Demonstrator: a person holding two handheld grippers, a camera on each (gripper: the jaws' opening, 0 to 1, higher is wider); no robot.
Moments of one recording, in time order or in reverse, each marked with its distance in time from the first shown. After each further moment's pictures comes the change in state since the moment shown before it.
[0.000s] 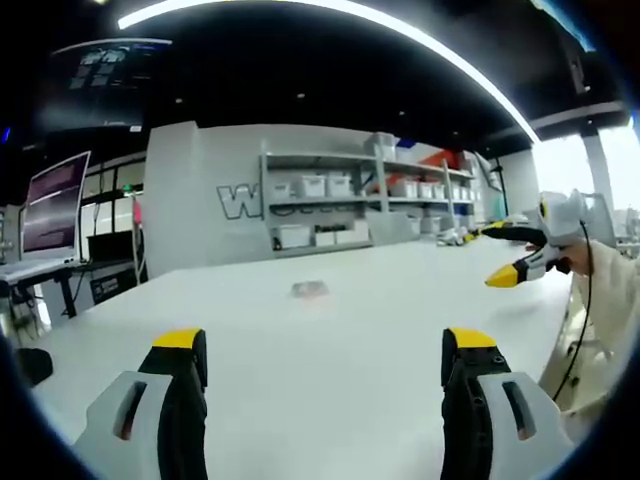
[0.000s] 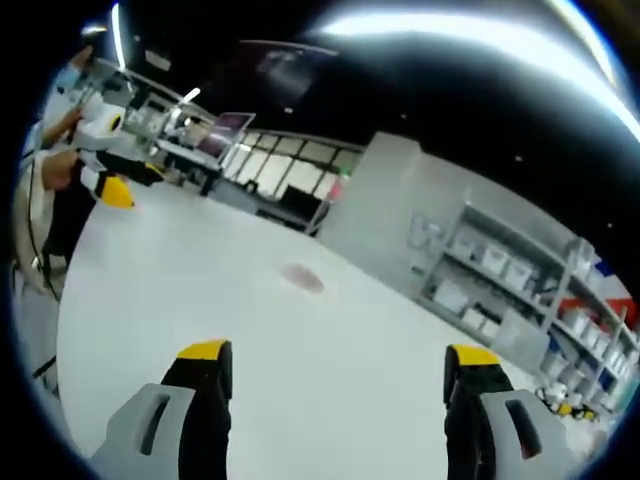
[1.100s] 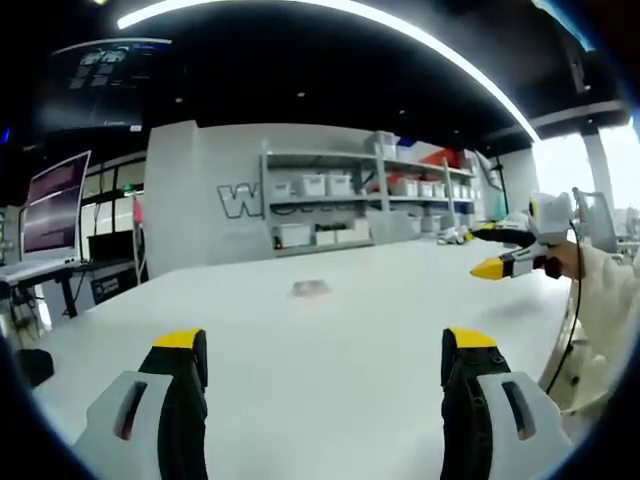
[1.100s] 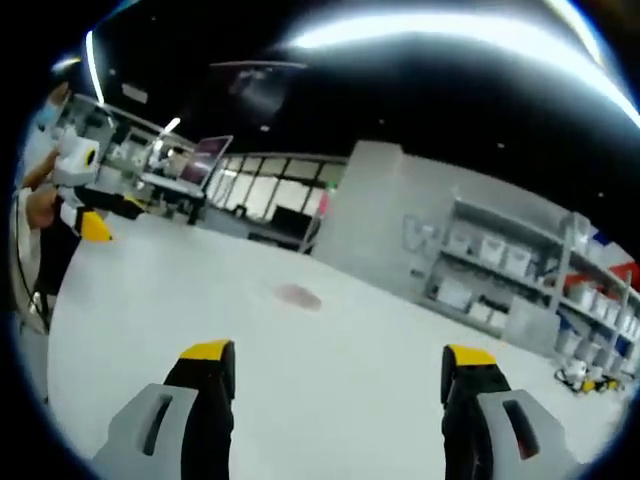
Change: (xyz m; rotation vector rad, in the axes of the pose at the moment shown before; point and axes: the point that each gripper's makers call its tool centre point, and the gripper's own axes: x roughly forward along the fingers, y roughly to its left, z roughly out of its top) left arm 0.000 0.000 0.000 0.004 0.006 0.002; right arm 0.023 -0.006 0.005 0.127 -0.064 -0.013
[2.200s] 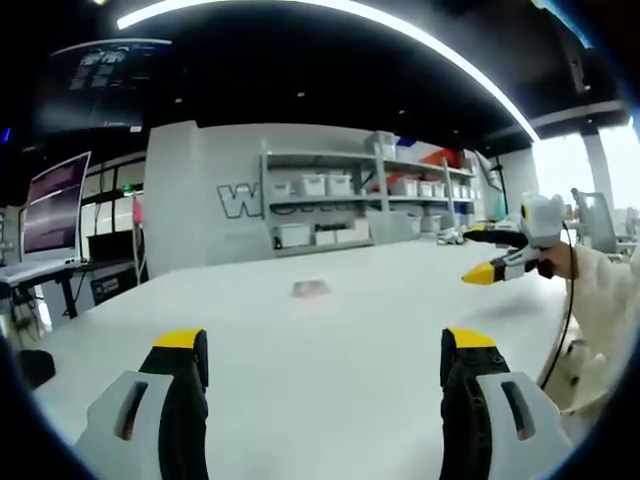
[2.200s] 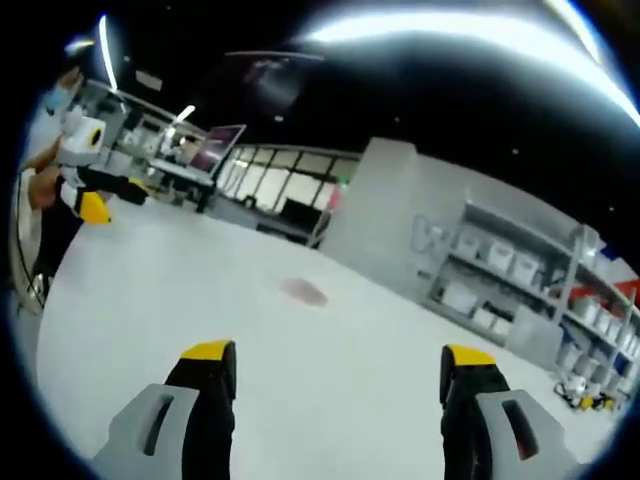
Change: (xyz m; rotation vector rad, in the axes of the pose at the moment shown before) left arm -0.002 0.000 0.000 -0.002 0.002 -0.002; right arm 0.013 0.007 -0.003 -0.061 0.021 0.033
